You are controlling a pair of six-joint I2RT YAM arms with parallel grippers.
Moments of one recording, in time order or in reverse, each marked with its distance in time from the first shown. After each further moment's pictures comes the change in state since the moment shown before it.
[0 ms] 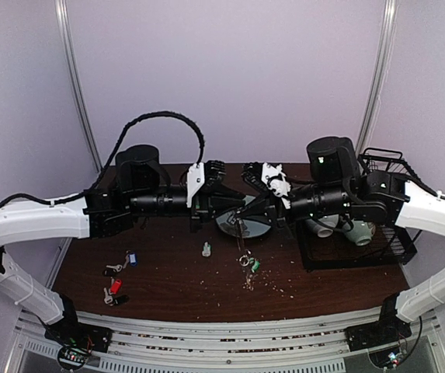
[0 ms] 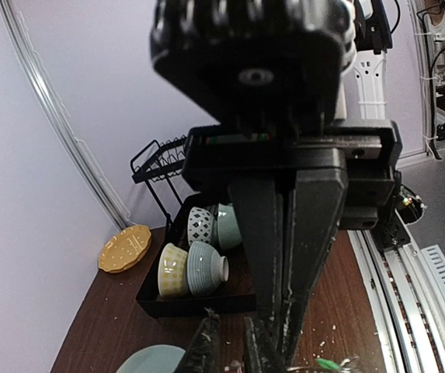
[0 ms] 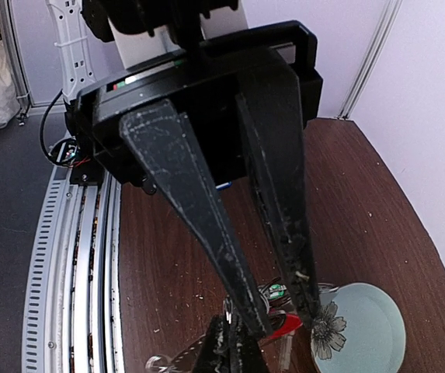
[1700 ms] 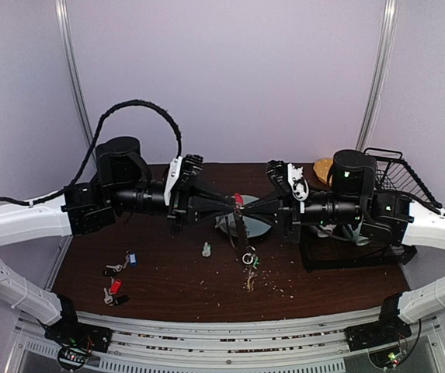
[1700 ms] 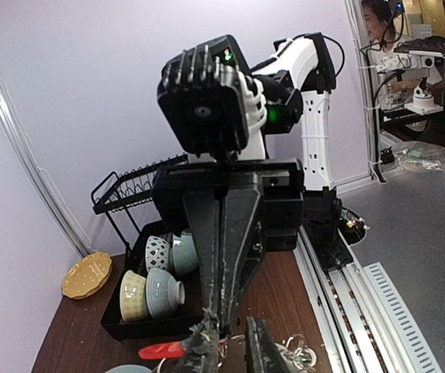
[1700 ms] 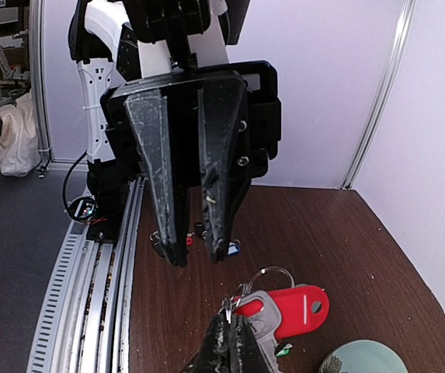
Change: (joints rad) left arm 0.012 -0.105 0.002 -0.090 0.186 -0.057; right arm -0.022 -0.121 -0.231 0.381 -0.123 0.073
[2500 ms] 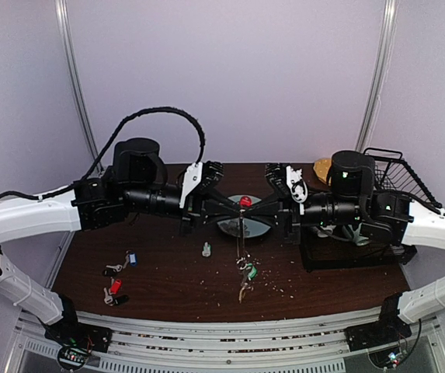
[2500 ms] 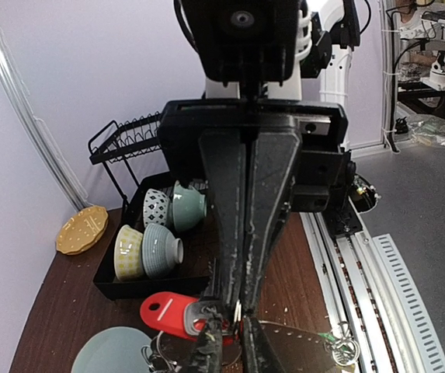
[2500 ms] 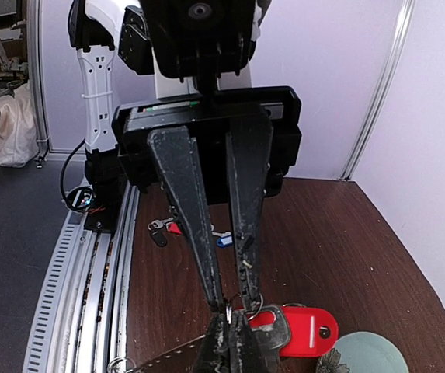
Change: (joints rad) left arm -0.010 0.072 0.071 -0.161 -0.088 0.026; right arm 0.000 0.000 0.000 -0.029 0.001 -0.020
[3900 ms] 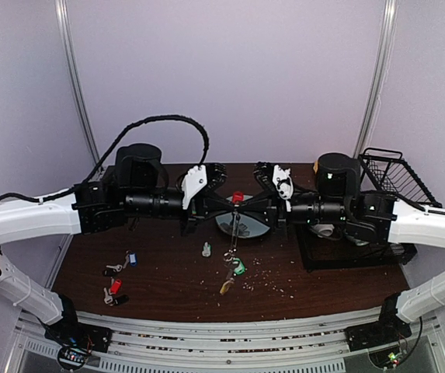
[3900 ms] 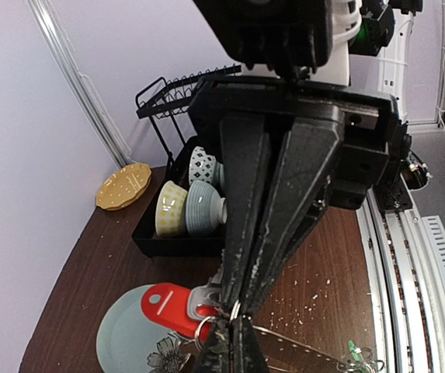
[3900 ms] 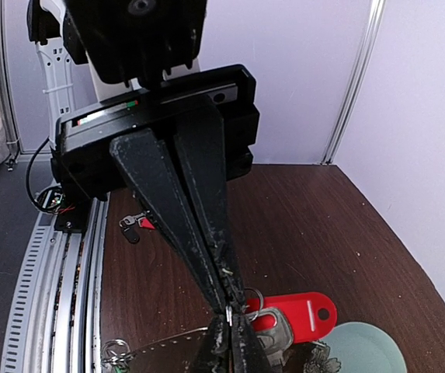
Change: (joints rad) left arm -0.010 -0.007 -0.027 -0.019 -0.209 0.011; right arm -0.025 0.087 -0.009 0.082 0.056 0.020
